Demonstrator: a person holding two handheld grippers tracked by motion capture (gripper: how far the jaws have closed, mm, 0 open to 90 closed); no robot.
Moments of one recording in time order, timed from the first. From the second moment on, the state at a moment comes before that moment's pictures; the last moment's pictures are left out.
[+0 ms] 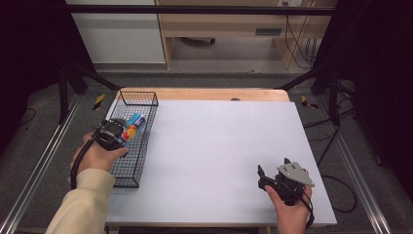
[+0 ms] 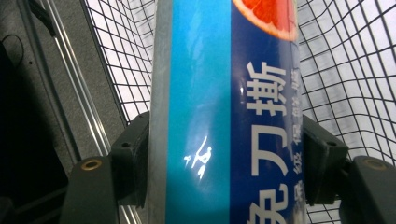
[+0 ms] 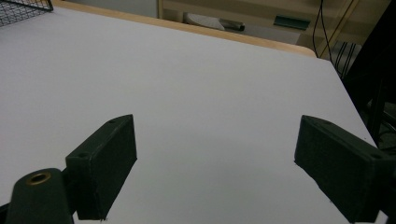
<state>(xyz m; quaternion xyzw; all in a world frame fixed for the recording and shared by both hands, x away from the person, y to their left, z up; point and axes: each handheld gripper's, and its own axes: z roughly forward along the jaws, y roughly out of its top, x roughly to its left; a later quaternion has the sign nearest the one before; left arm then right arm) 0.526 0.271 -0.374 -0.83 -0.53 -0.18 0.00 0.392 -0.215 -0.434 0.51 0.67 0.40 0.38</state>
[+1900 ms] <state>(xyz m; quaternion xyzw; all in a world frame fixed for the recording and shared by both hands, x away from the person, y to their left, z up) 0.531 0.254 -0.394 -0.84 -0.50 -0.19 0.07 0.393 -0.214 -0.435 0.51 0.67 0.40 0.37</state>
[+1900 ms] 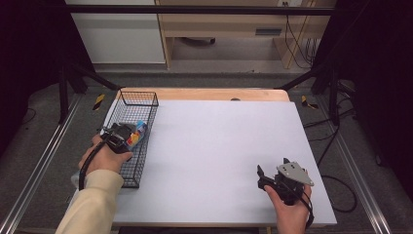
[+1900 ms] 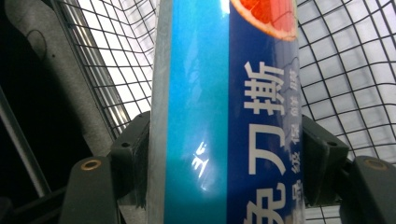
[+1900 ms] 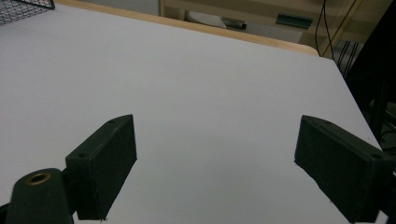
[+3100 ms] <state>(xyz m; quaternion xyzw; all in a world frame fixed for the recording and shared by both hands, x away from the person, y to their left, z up) 0.462 0.199 -0.332 -0.87 -0.38 -0.28 -0.17 0.394 -0.216 -0.436 0.51 0.67 0.39 0.37</state>
